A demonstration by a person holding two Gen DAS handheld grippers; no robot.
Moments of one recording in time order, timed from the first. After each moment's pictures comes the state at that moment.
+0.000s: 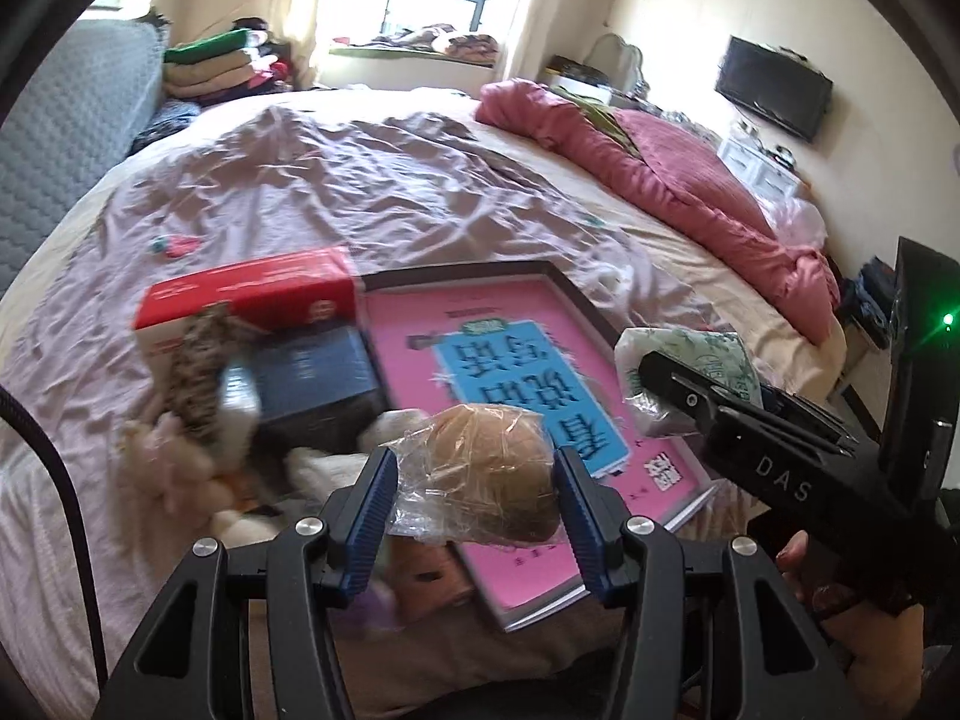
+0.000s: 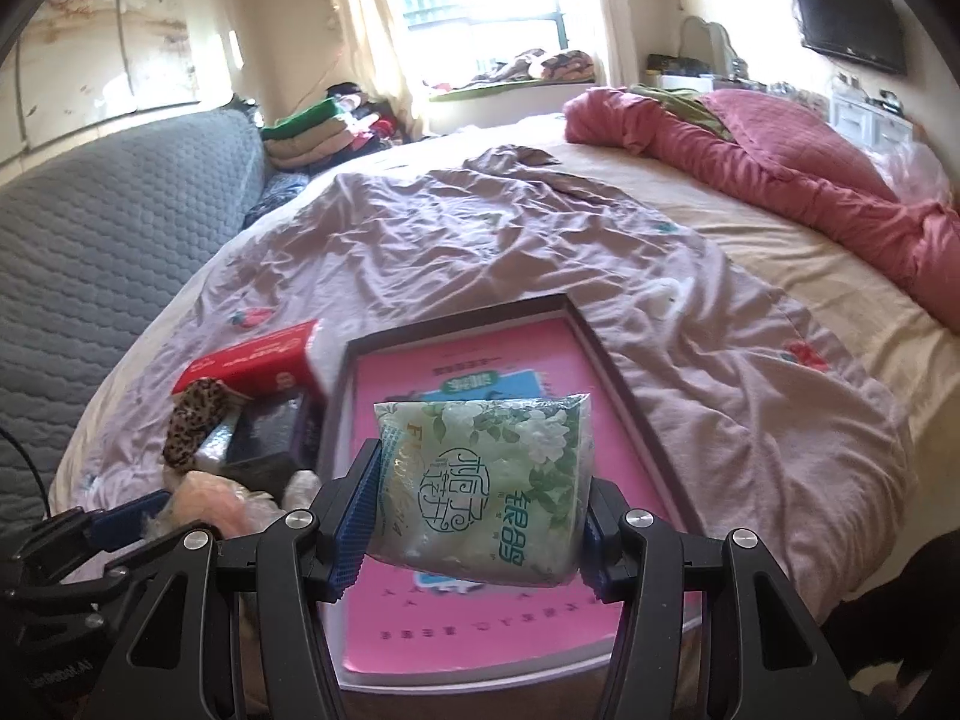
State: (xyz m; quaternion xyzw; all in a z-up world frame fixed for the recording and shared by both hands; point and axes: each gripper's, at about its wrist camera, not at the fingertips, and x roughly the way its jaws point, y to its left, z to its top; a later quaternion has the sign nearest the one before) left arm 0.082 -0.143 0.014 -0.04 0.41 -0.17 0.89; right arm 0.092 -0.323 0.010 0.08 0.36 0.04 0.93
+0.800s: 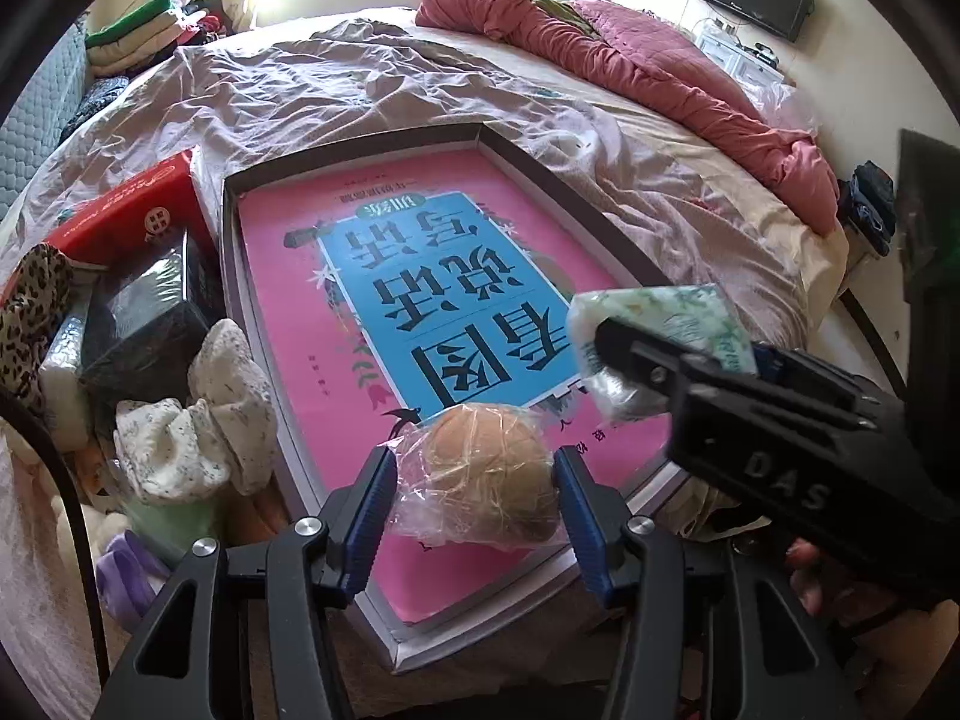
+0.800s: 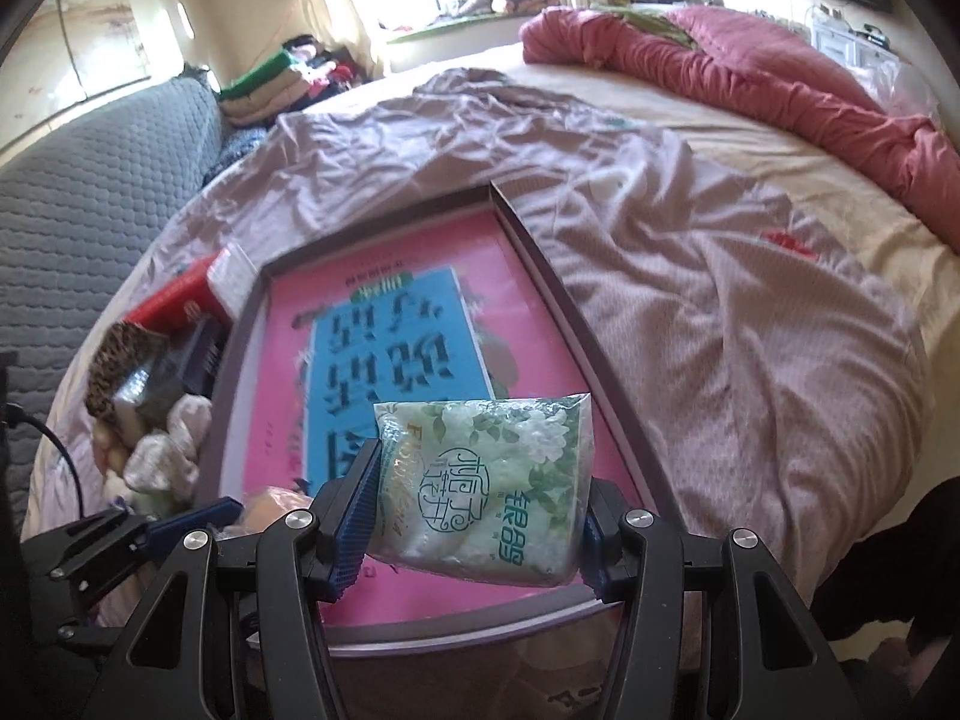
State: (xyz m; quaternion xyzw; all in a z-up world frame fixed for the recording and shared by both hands) left arm 0.099 -0.214 -0.057 0.03 0.50 -0.20 0.84; right arm 0.101 -0.361 -0.059 0.11 0.44 0.02 0.89
